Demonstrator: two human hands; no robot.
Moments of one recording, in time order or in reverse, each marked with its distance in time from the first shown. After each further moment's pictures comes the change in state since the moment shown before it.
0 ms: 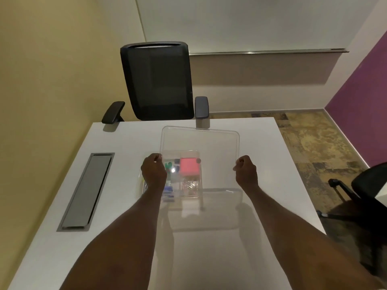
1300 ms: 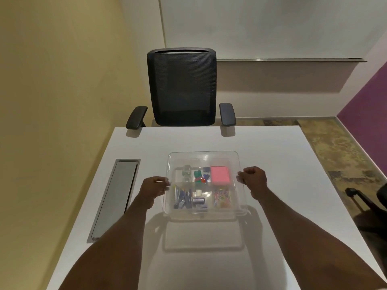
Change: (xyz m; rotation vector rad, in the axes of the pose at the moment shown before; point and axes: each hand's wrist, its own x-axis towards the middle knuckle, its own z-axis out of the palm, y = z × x) left_hand 0.113 -0.118 -0.114 -0.302 -0.589 -0.428; right_hand -0.010 -0.068 0.111 0.556 -0.042 0.310
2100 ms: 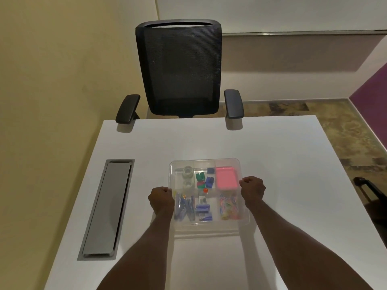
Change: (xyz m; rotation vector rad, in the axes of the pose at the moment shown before) left_hand 0.068 -0.035 0.063 0.376 0.458 0.014; right_hand 0.063 0.049 0.057 -0.490 0.248 0.065
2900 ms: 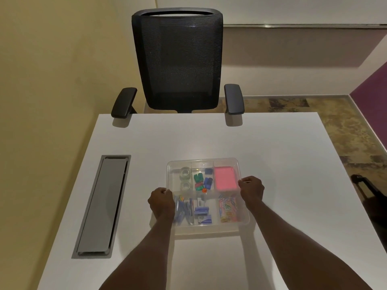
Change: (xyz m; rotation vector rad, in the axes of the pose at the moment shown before) left_hand -0.003 -0.017 0.020 -0.023 0.043 -0.048; right_hand 0.011 0.015 0.005 -0.064 -0.033 -0.004
